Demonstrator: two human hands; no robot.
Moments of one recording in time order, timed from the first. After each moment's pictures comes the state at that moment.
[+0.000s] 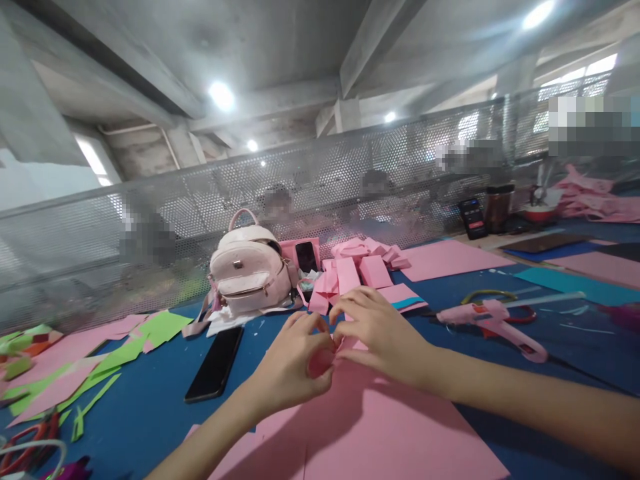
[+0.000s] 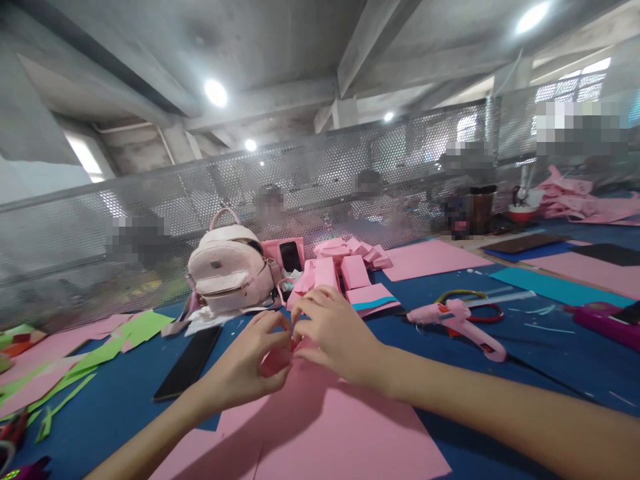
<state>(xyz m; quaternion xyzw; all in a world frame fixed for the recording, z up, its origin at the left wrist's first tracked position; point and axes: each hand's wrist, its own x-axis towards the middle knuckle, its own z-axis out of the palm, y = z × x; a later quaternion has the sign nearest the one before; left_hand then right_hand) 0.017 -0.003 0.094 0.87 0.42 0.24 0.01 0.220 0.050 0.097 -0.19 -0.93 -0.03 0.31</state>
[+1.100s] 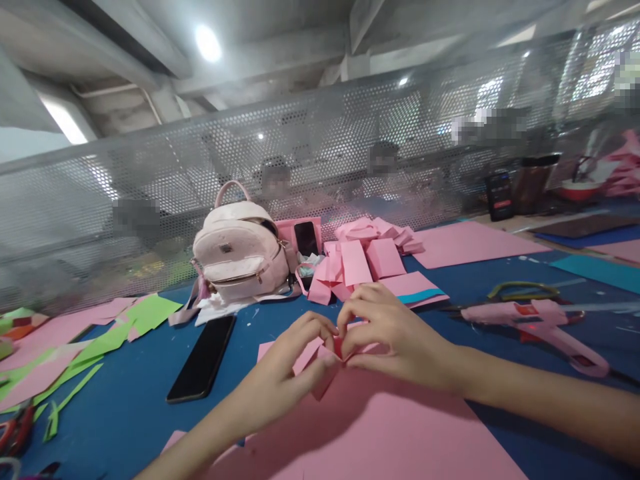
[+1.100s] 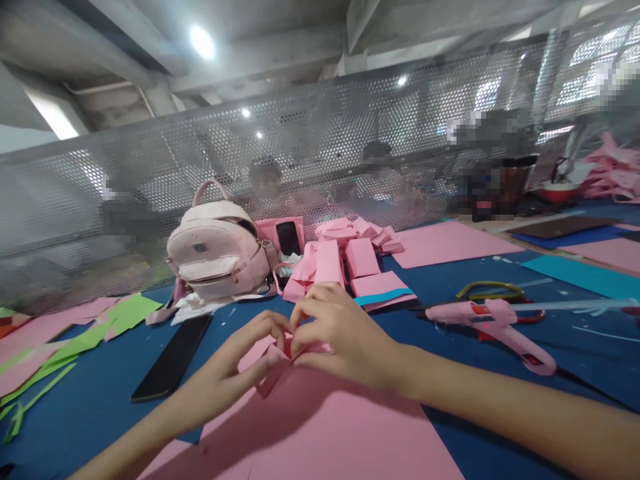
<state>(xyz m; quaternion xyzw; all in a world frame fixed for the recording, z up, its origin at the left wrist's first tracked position) 0.007 0.007 0.087 0.79 0.43 0.31 0.31 0.220 0.084 0.082 -0.13 -0.94 0.11 0.31</state>
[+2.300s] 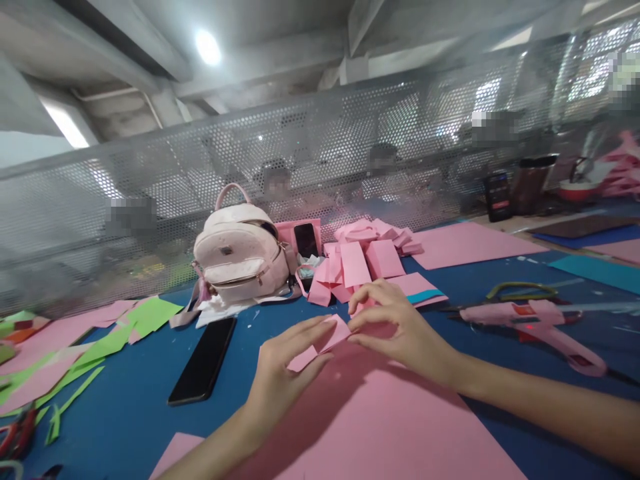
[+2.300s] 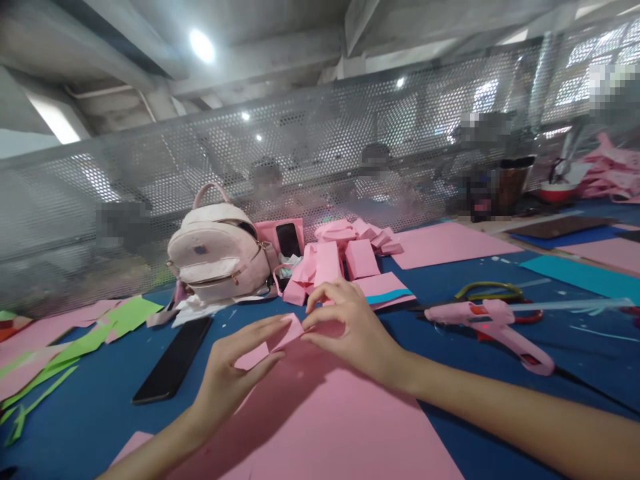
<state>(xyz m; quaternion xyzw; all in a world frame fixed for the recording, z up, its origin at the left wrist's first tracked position) 0.003 0.017 0.046 0.78 0.41 0.46 0.10 0.227 0.090 0.064 -0.23 -0.86 0.19 0.41</state>
